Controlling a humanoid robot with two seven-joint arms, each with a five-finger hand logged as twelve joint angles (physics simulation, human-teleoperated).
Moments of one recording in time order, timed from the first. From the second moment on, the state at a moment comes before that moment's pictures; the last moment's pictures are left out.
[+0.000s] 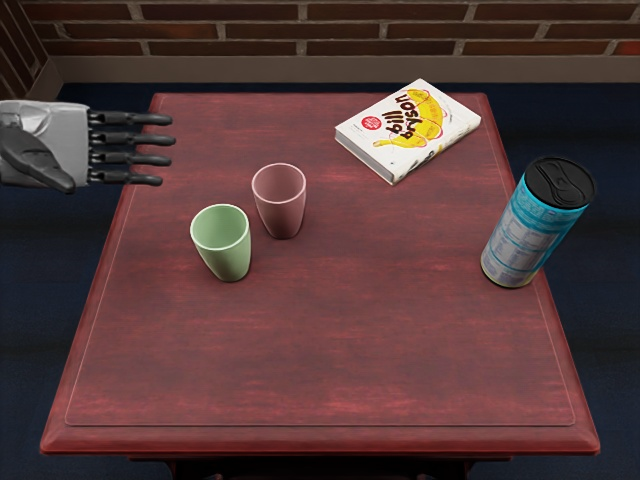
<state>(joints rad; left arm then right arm) -1.27 1.15 -0.18 -1.41 -0.55 -0.61 0.61 -0.03 0.00 0.24 0.24 -0.07 -0.03 -0.20</state>
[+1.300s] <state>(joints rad) -1.67 0.39 0.03 -1.21 0.38 -0.30 0.61 -0.03 0.00 0.24 0.25 -0.08 -0.02 -0.20</state>
